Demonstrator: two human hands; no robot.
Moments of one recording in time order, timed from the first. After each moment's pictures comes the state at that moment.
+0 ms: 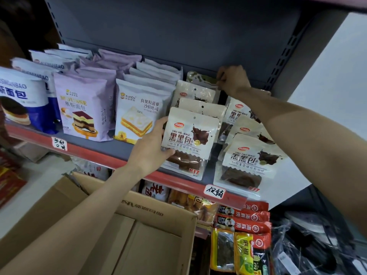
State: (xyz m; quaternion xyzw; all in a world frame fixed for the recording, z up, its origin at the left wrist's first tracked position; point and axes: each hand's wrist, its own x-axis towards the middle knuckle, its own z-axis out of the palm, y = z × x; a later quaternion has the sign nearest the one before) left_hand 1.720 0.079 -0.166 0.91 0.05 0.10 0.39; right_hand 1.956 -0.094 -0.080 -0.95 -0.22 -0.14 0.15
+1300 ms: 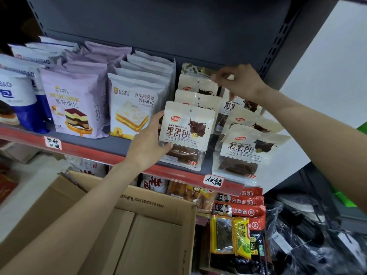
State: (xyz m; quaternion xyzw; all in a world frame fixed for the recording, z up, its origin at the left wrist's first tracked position) left_hand 1.719 0.083 -0.166 0.91 0.03 0.10 0.41; right_hand 1.879 -0.126 -0.060 -0.94 -0.26 -0.07 0.20
